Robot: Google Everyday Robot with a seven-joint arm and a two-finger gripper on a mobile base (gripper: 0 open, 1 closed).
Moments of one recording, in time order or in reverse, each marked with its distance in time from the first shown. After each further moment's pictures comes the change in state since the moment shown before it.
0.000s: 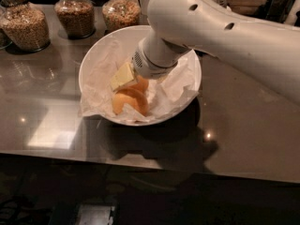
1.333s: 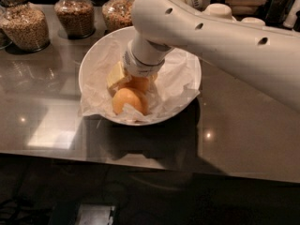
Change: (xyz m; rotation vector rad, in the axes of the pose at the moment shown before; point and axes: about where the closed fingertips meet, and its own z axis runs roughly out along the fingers) arm -0.020 0.002 0.038 0.022 0.036 0.059
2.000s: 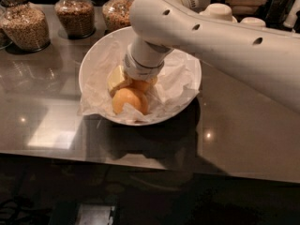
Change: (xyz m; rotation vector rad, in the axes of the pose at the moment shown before) arm 0.011 -0.001 0.005 0.003 0.049 0.020
